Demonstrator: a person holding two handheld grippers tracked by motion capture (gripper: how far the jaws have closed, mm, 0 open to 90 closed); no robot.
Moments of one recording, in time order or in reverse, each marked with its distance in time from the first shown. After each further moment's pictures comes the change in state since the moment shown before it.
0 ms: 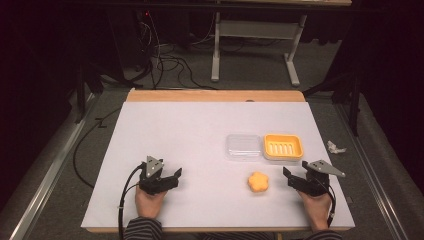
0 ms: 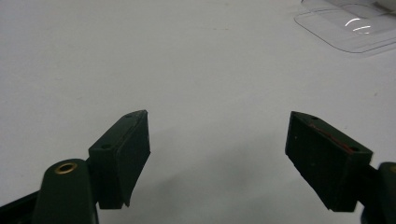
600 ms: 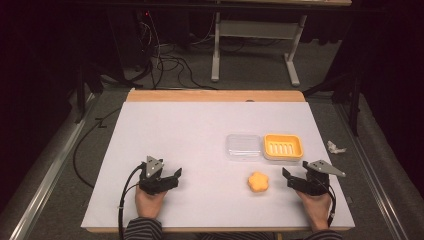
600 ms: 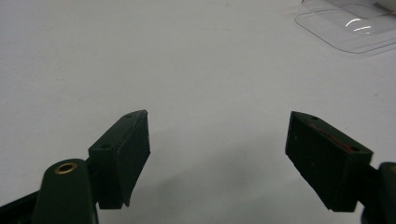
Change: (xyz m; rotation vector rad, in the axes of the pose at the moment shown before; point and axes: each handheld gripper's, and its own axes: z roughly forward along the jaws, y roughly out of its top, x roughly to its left) left arm 0.000 0.000 0.000 0.000 0.002 0.000; right arm -0.001 0.000 0.000 -0.002 0.023 -0.010
